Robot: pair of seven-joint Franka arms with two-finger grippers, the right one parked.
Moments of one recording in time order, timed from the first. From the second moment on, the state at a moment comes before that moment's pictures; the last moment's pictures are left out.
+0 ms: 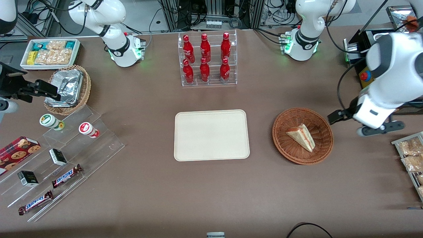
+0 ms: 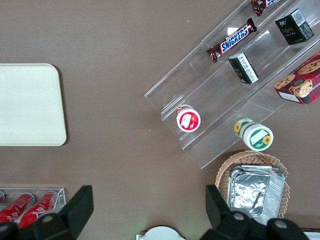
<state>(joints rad) -0.01 0.07 -0.09 -1.90 0.02 1.96 -0.31</state>
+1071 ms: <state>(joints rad) -0.13 0.19 -0.10 -2.25 0.01 2.48 -0.90</state>
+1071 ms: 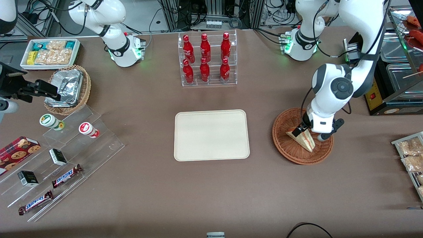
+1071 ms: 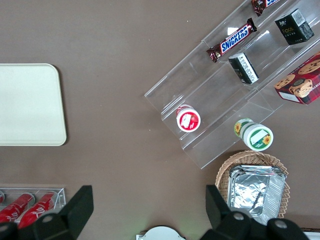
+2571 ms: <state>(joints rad) -0.30 0.19 -0.11 -1.78 0.07 1.96 -0.90</state>
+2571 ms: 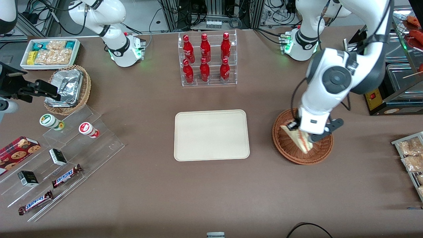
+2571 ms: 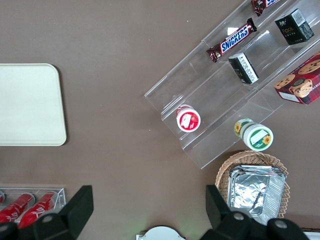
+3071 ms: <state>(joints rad) -0.56 0.40 -0.11 -1.60 0.07 1.95 -0.93</state>
